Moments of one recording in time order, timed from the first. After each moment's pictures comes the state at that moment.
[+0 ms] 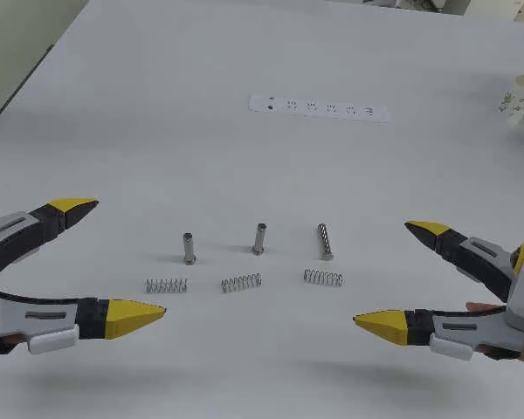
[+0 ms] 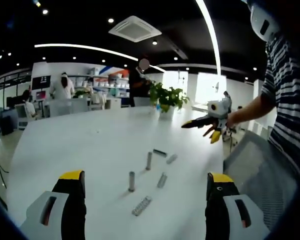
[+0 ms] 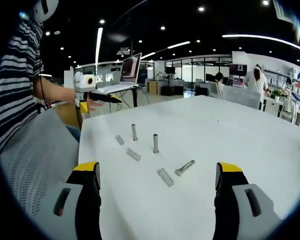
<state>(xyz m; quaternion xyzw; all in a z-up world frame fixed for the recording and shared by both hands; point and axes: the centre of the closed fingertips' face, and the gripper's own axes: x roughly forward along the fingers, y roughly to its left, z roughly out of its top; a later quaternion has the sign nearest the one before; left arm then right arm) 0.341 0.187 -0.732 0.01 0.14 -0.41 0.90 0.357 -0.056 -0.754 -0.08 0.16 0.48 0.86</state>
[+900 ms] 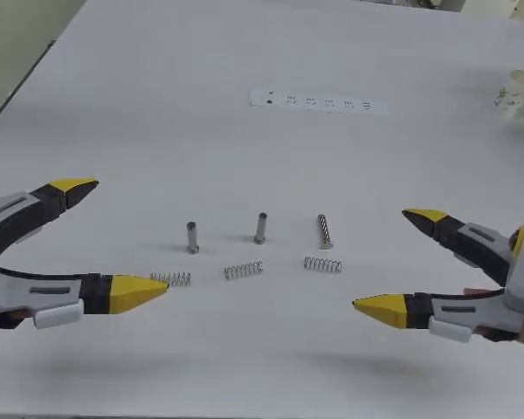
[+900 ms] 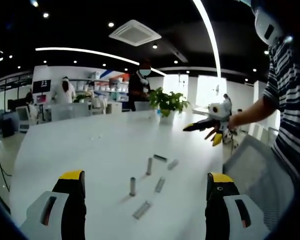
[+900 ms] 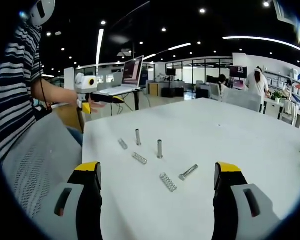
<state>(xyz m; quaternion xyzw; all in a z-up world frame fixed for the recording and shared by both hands) 0.338 0.187 -0.717 0.01 0.12 -0.41 0.91 0.348 -0.053 -0.743 -0.08 0.15 0.49 0.86</state>
